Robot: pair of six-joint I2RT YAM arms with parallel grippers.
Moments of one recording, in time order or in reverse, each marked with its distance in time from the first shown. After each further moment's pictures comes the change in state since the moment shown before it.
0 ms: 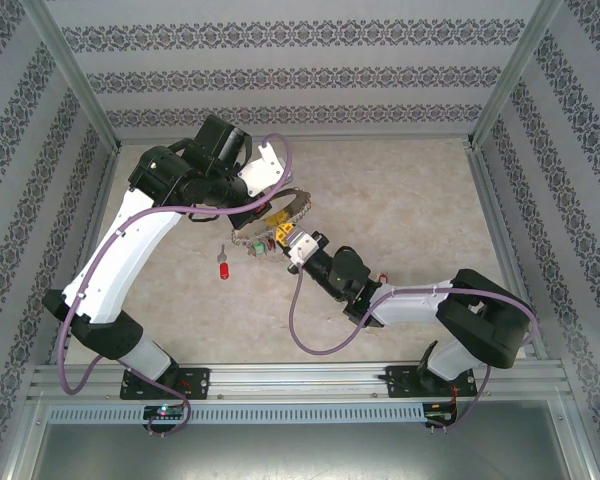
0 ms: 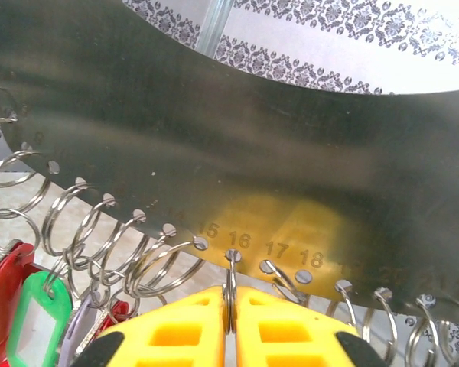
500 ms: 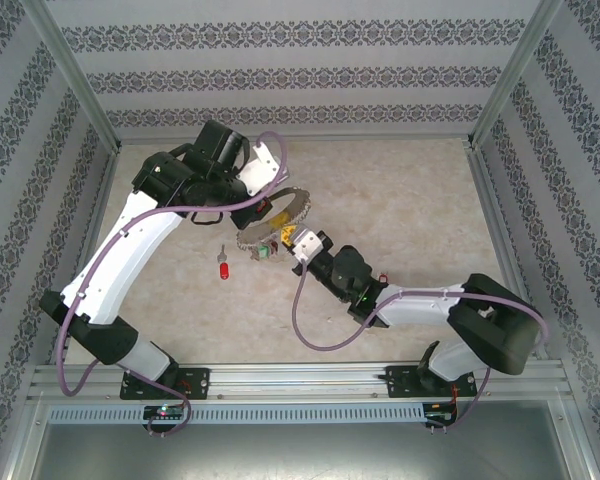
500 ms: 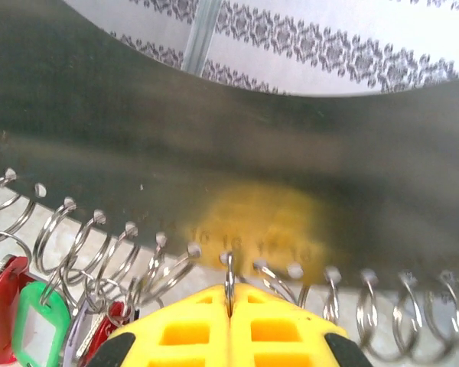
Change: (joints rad) left arm 0.055 -0.048 -0.166 0.138 0.064 -0.118; right arm -0.026 -0.080 -0.018 -0.157 -0.018 0.099
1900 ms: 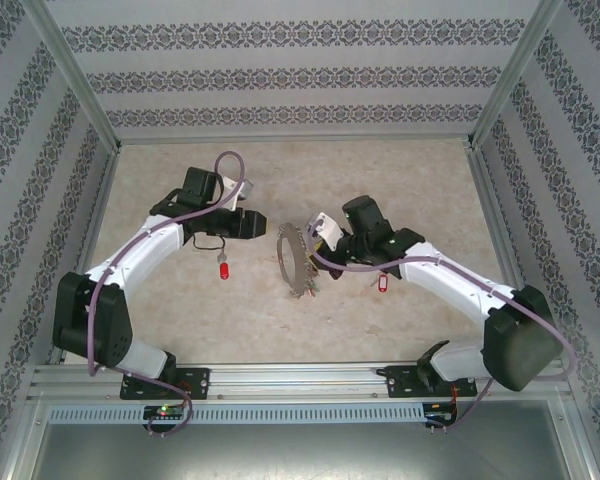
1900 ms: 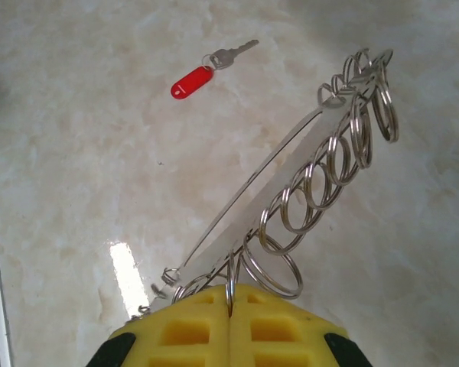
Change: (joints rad) left arm 0.281 -0.056 -0.798 0.759 0.401 -0.510; right arm -0.331 -0.074 0.390 -1.318 -0.671 0.087
